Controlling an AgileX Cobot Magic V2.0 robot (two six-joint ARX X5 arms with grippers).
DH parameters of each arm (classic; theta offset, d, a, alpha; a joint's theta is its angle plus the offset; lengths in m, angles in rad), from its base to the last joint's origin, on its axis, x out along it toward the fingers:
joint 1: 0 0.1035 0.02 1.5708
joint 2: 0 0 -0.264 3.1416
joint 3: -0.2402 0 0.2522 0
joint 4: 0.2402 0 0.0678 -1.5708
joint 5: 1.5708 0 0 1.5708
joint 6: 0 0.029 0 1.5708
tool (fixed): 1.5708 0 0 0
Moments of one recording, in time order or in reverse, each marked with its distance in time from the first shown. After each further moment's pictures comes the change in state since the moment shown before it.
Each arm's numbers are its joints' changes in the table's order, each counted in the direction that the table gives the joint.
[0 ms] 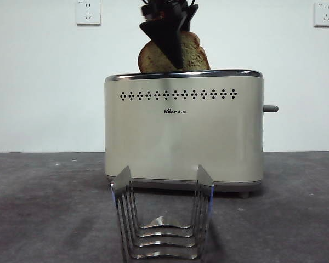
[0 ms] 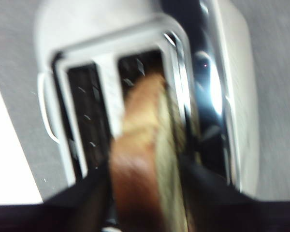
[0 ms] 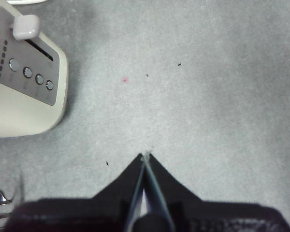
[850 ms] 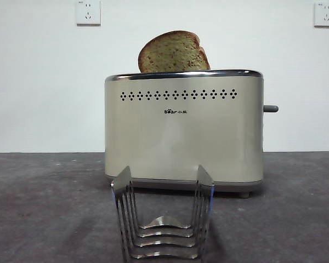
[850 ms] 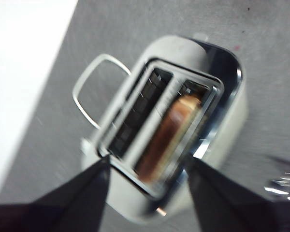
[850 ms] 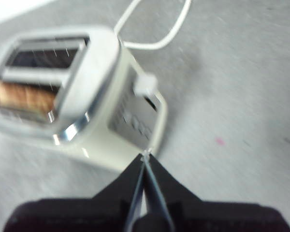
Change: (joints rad) left arm -0.001 0.285 0.000 0.101 0.023 -0.669; right arm 0.000 -0.158 0.000 -0.368 -0.361 -0.037
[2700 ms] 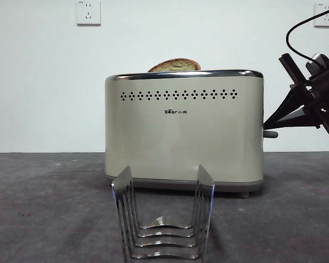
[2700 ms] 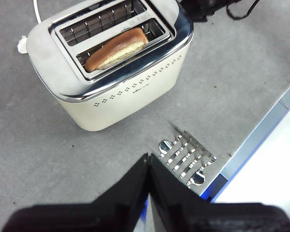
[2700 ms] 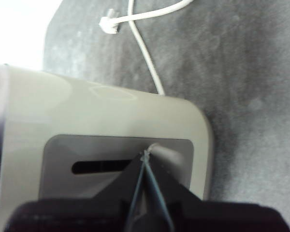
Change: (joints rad) left arm 0.002 0.408 0.280 0.156 0.131 -0.555; right arm 0.029 -0.739 -0.019 -0.594 -0.347 0.295
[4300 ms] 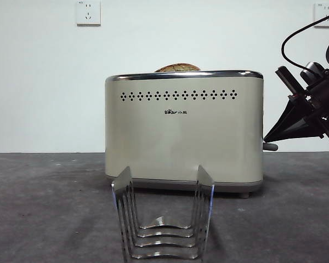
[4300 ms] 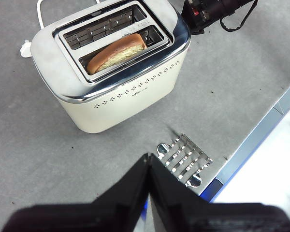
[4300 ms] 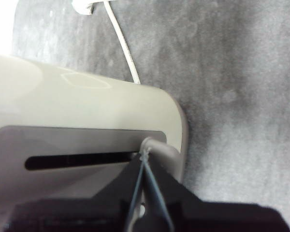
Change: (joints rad) left arm 0.000 0.026 0.000 0.000 0.000 -0.015; right arm 0.002 -0.071 -0.041 0.153 0.068 -0.165
